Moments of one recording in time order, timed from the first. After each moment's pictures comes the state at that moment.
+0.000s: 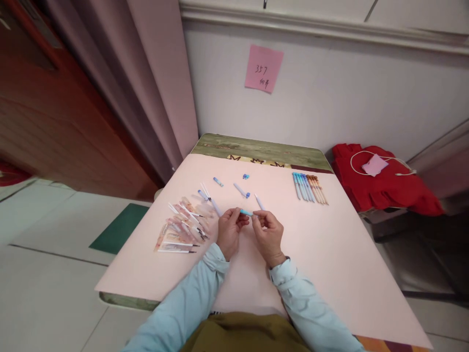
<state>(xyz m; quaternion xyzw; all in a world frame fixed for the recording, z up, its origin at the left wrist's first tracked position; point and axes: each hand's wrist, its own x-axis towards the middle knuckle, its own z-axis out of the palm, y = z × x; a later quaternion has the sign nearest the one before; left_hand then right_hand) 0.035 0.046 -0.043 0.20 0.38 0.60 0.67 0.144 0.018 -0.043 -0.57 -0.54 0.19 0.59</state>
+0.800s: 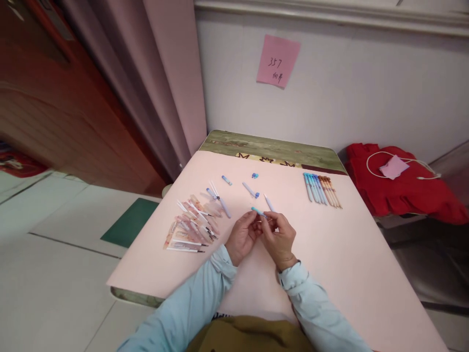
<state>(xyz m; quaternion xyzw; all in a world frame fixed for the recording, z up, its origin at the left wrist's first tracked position) 0.037 0.040 -0.046 0.13 0.25 0.51 0.81 0.142 0.018 -0.044 -0.59 -0.59 0.10 0.54</state>
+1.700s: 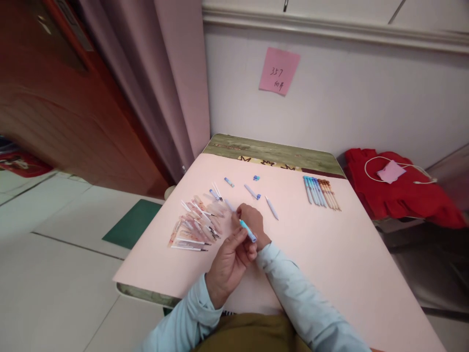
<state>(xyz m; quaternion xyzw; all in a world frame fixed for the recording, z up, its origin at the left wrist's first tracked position) -0.004 -0.026 0.014 0.08 0.29 0.50 0.81 0.078 0.069 -0.039 -0.66 -0.69 0.16 0.24</state>
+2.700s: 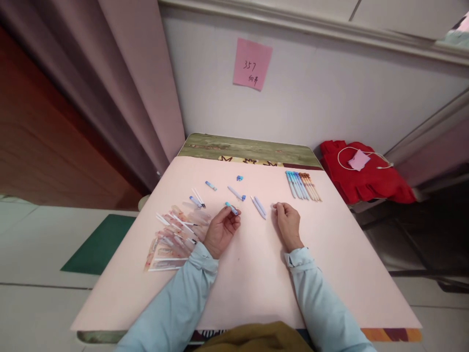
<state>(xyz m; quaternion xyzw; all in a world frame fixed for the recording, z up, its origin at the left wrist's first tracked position) 0.002 0.078 -0.038 0.11 0.29 0.49 0.82 0.217 0.056 -0.060 -0.73 -0.45 0.18 0.48</state>
